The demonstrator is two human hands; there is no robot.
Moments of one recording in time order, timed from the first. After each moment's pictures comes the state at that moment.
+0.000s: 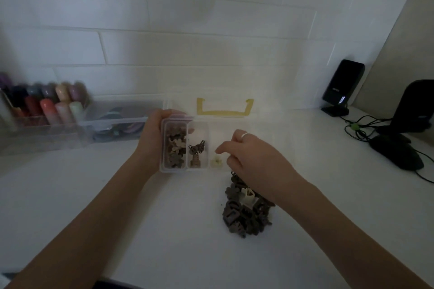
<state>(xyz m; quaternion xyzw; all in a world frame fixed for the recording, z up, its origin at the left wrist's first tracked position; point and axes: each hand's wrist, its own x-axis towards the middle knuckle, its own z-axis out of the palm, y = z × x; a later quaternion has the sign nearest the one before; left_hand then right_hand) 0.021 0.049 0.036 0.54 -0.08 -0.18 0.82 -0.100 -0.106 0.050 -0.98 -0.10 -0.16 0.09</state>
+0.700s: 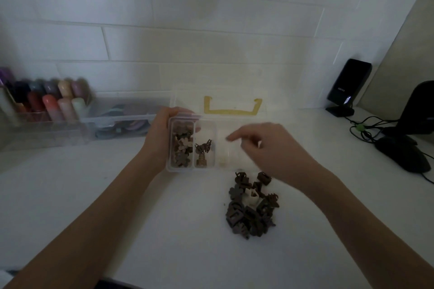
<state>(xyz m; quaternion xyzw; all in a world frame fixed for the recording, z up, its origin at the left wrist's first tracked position) 0.027 0.046 0.030 0.56 -0.09 -0.17 0.81 -0.100 -0.119 0.069 -0.95 -0.01 -0.15 0.27</state>
